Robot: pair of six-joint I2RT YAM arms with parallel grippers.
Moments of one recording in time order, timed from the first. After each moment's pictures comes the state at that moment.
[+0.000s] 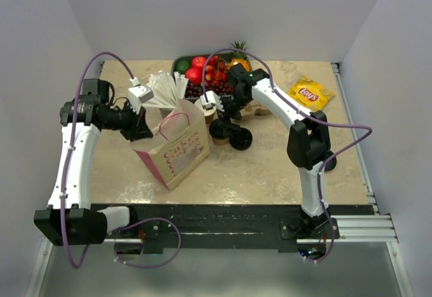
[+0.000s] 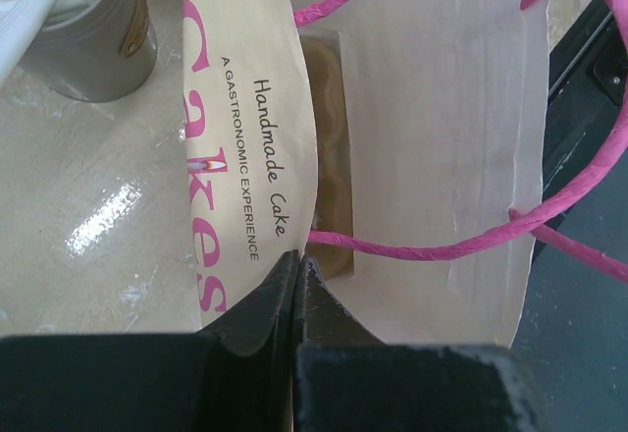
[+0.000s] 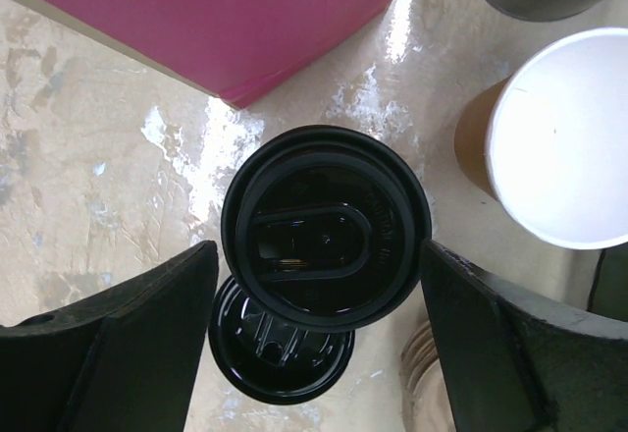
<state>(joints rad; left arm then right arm) 0.06 1.23 1.37 -1.26 0.74 0.58 0.53 2.11 1.93 -1.14 -0.65 -1.16</state>
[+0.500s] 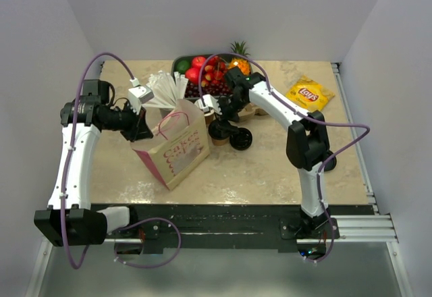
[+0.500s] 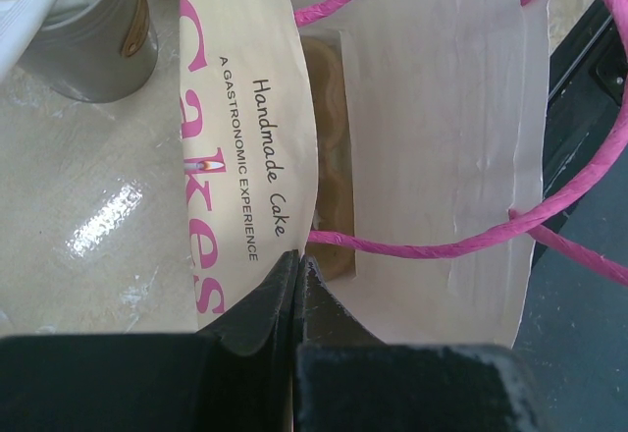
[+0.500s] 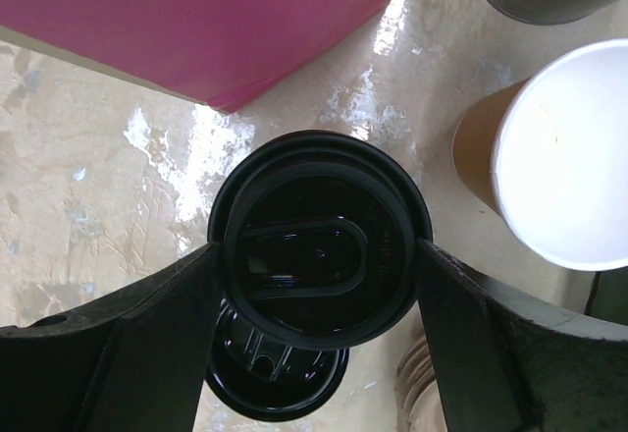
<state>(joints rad) 0.06 1.22 1.36 -1.24 0.74 0.58 0.55 2.11 1.89 -1.08 -0.62 -1.16</state>
